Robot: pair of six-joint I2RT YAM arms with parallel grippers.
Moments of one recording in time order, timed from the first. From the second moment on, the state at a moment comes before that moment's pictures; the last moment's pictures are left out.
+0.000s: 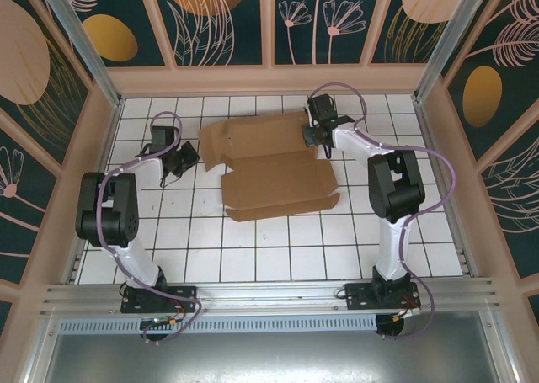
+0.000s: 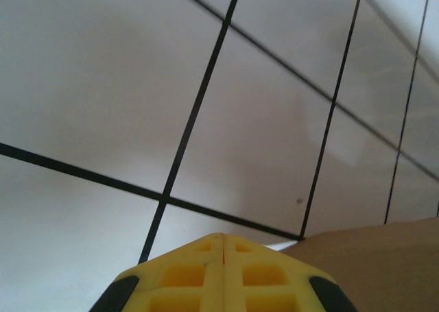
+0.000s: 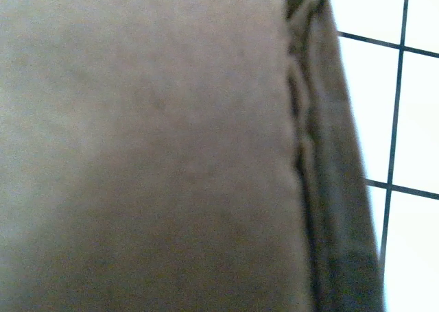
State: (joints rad) left arm -0.05 1.78 0.98 -0.09 0.29 -0.66; right arm 0.39 2.02 1.53 -0.43 0.13 0.06
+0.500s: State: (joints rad) left arm -0.16 1.79 1.09 0.00 0.44 -0.56; right arm 0.39 2.02 1.53 -0.43 0.12 0.06
